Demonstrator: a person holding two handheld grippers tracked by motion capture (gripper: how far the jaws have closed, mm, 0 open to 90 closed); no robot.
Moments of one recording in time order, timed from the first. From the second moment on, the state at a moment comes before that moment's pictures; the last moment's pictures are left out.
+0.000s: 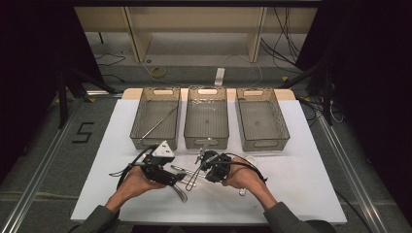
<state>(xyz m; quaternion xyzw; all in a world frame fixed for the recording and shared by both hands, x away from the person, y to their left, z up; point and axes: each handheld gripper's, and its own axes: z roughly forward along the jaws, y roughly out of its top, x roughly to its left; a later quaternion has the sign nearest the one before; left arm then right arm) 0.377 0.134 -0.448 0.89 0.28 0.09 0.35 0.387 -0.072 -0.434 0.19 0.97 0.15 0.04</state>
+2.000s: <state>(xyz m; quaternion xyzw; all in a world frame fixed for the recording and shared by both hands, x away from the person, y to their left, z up) 0.370 0.087 -0.428 0.95 0.12 0.07 0.29 0.385 -0.105 -0.382 0.12 0.96 0.24 0.05</state>
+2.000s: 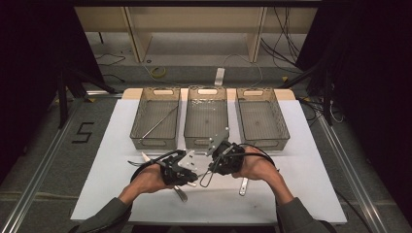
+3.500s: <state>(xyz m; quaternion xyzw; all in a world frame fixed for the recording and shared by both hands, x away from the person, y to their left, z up) 0.424 0.169 -0.387 0.86 0.35 0.11 0.35 0.356 -0.170 -0.430 0.31 0.86 0.39 0.08</state>
